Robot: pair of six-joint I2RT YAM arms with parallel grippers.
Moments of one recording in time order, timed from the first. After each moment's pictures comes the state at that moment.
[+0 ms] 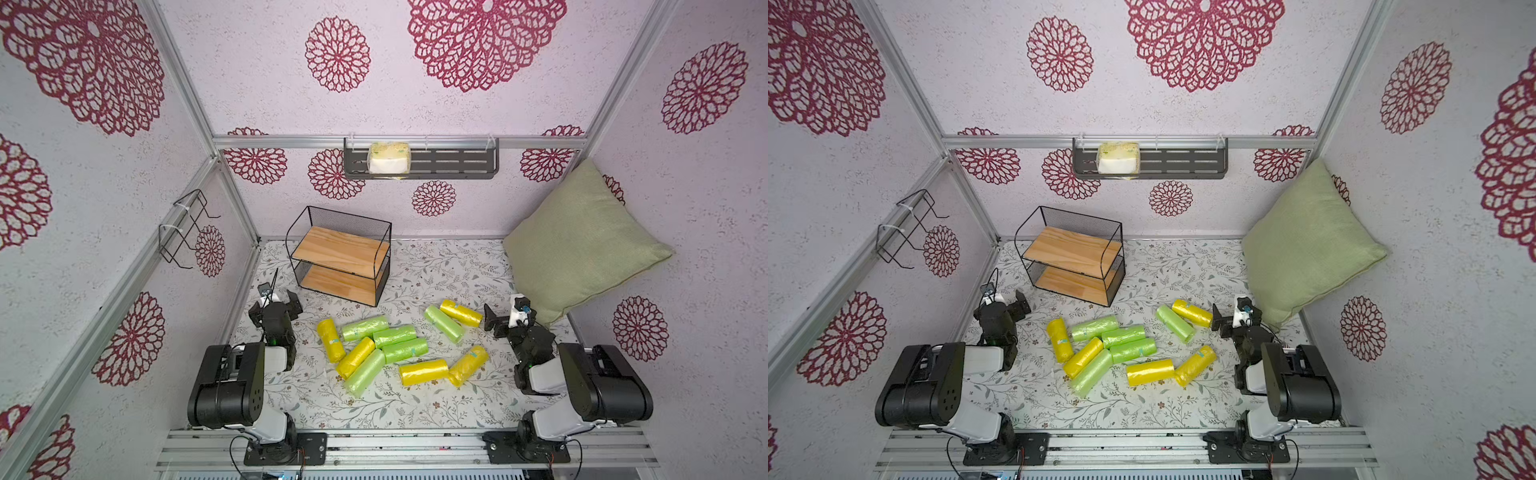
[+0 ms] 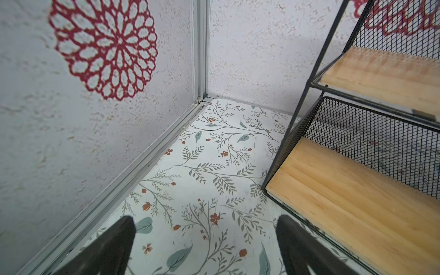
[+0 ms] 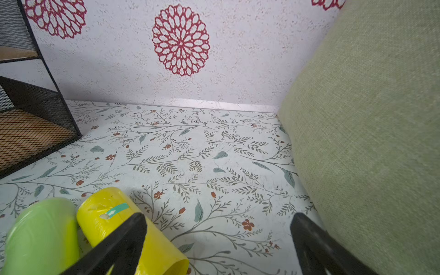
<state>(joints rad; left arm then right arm) 0.08 1.55 0.39 0.90 -0.40 -0.12 -0.03 1.54 0.15 1.28 -0.16 -0.02</state>
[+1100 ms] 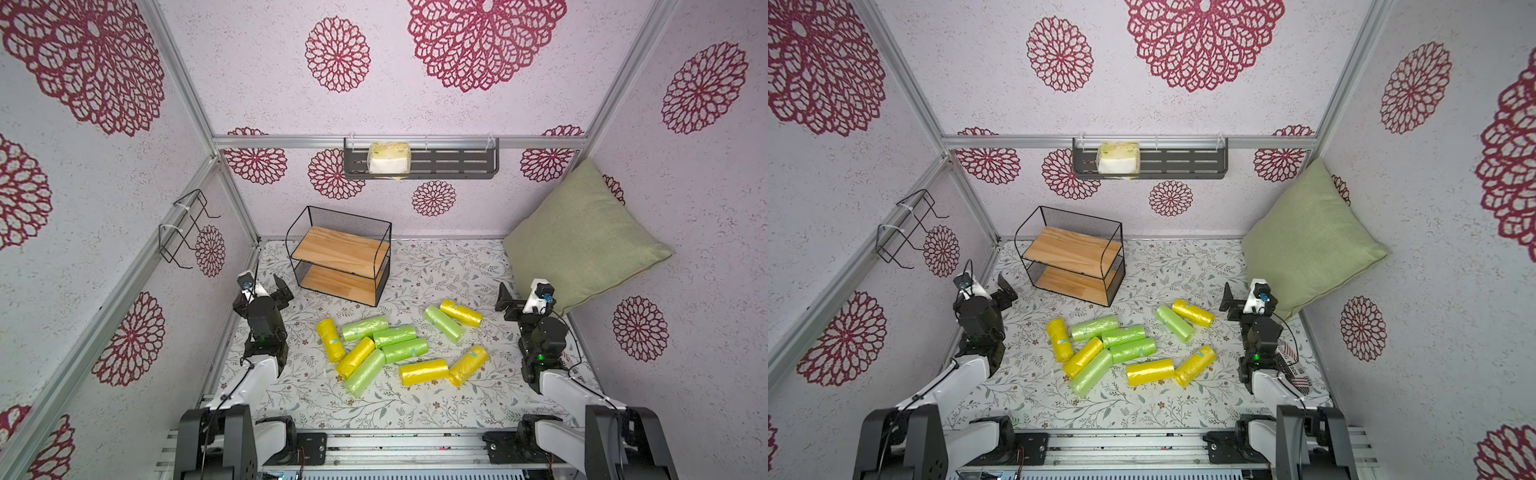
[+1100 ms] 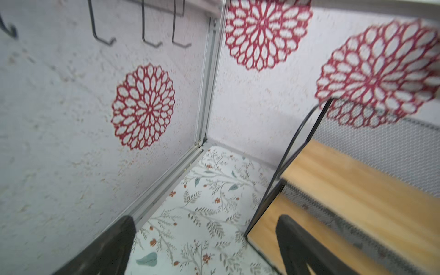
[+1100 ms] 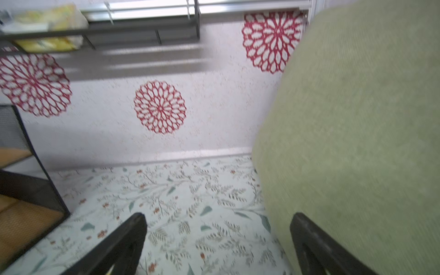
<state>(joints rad) 0.09 1.13 0.52 0.55 -0.38 -0.23 0.04 1.09 0.32 0.84 0.02 0.10</state>
